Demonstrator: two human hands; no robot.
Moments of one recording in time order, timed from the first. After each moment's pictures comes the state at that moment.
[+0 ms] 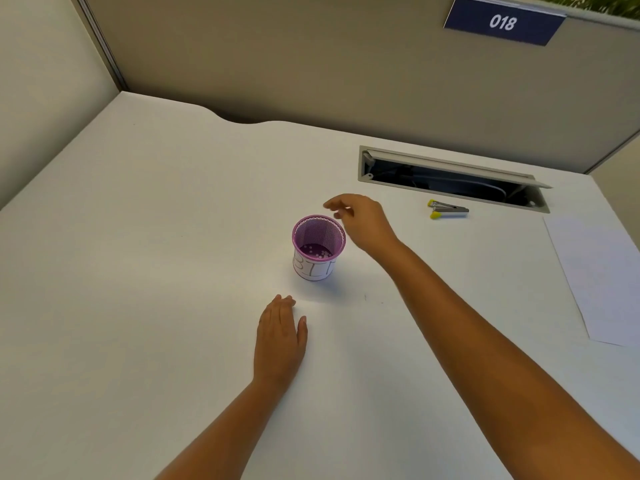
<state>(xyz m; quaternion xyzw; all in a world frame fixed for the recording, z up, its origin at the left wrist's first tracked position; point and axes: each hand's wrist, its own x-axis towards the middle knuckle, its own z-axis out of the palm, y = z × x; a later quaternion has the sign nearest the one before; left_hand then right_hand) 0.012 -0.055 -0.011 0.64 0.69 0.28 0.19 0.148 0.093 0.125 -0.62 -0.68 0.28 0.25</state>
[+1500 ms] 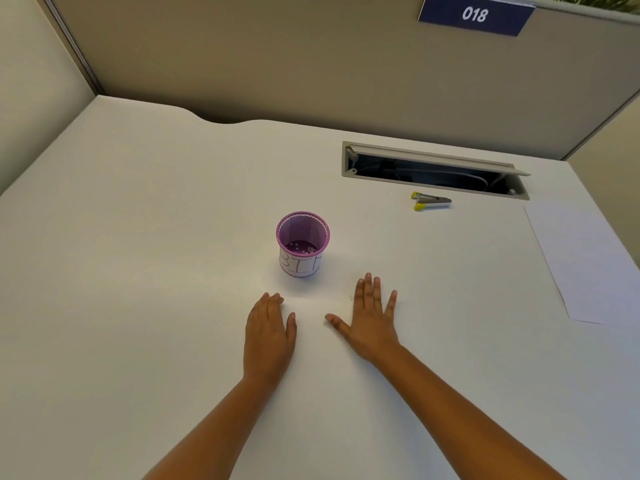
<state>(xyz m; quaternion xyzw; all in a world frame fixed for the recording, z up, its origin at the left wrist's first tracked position) 0.011 -0.052 -0.014 0.64 0.69 0.25 0.21 0.194 -0.031 0.001 -0.70 -0.68 0.18 -0.06</state>
